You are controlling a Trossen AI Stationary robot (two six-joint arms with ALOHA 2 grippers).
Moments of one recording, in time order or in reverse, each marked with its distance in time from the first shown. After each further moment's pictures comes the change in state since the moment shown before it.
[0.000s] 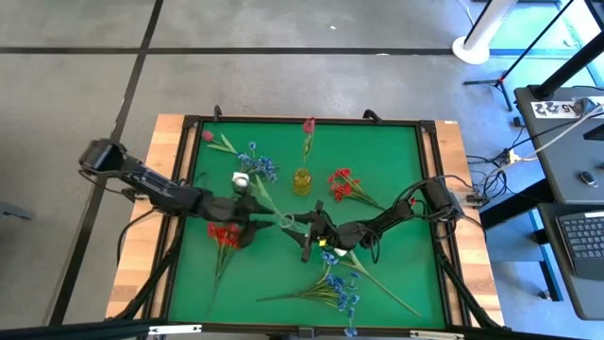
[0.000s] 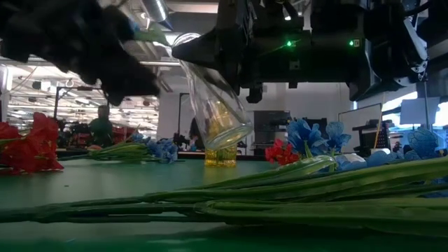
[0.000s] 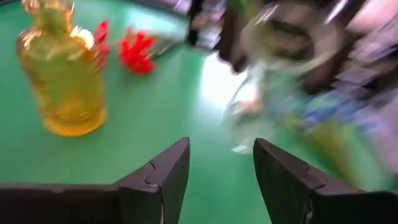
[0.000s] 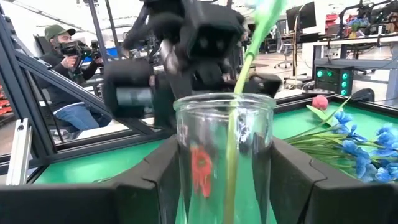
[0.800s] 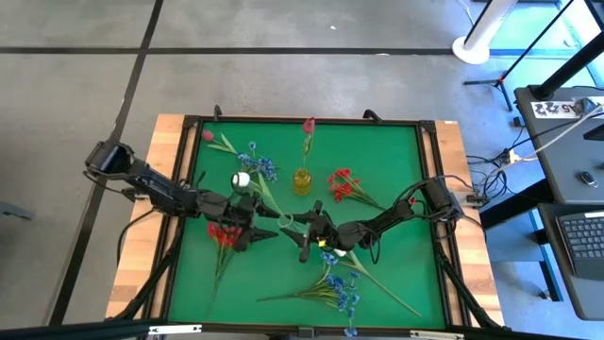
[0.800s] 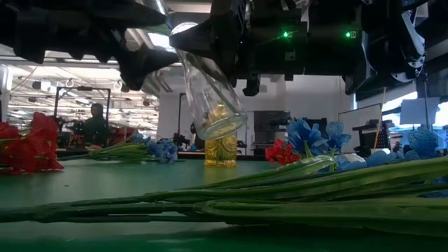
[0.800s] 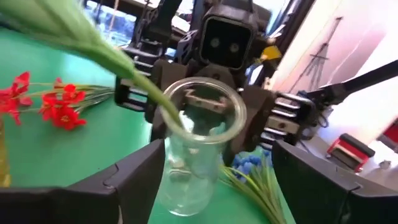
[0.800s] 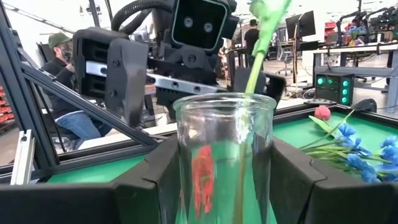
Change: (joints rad) left arm 0.003 0.131 0.031 0.343 0.135 0.018; right arm -0.001 -0.001 0.026 0.014 0.003 -0.023
